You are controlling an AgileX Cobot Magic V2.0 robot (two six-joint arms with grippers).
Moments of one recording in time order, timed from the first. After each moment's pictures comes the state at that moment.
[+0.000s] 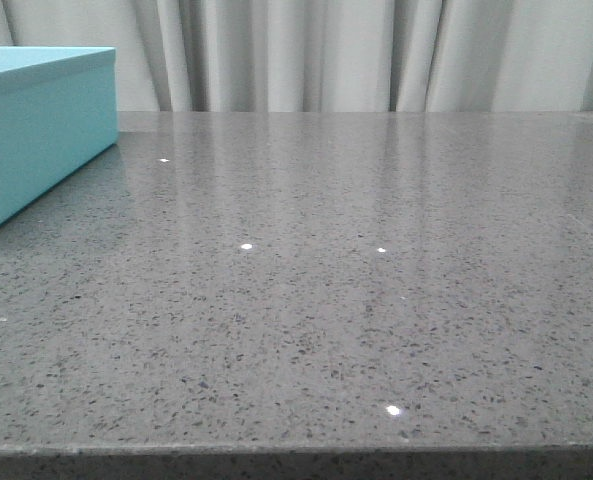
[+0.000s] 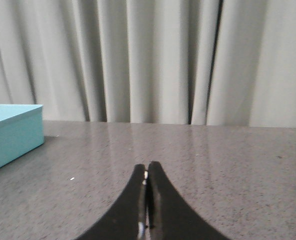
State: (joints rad) left arm 0.02 0.00 0.00 -0.01 0.07 -0.02; right arm 0.29 -0.02 -0.17 -0.09 0.08 0.22
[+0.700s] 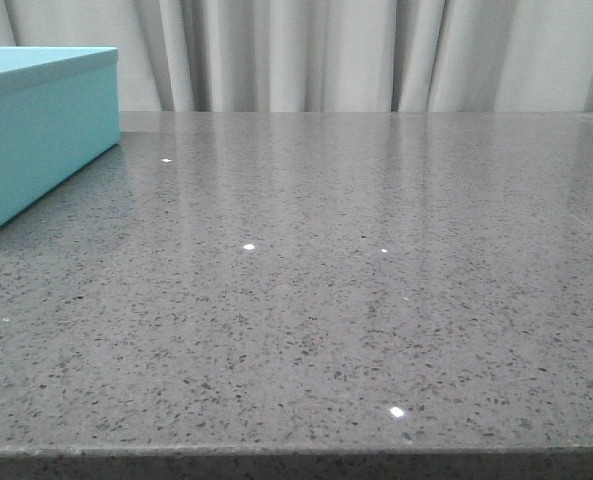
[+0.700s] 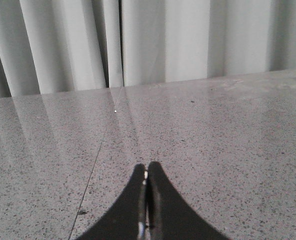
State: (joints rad) left arm 0.02 0.00 0.00 -0.01 0.07 -0.02; right arm -0.02 -0.02 0.03 -0.03 0.00 0.20
